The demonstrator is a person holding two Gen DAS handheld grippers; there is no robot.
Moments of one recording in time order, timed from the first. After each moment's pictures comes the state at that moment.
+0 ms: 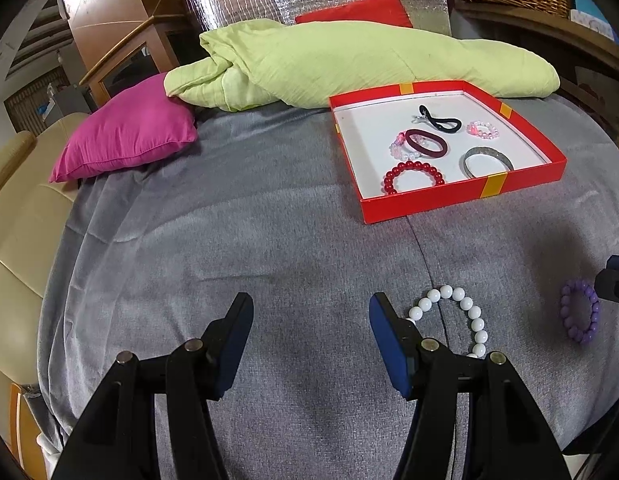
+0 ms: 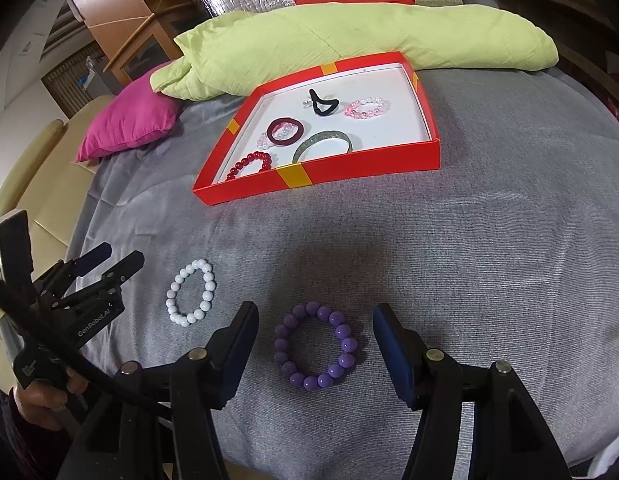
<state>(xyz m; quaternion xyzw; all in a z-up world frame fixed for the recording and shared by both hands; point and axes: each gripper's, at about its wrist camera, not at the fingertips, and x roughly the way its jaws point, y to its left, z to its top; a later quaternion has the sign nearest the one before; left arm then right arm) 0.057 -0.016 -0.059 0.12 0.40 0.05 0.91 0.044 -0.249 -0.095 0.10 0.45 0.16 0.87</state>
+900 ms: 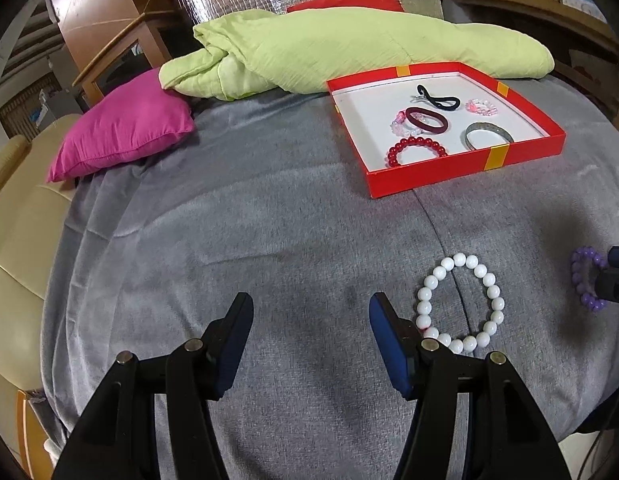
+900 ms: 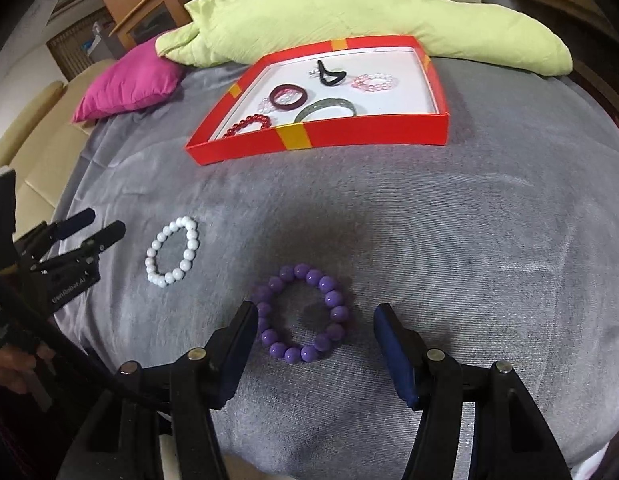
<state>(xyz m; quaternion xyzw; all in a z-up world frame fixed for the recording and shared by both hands) 0.050 -0.002 -0.068 0.14 0.42 0.03 0.90 0.036 -0.237 -0.114 0.03 0.47 0.17 0.86</state>
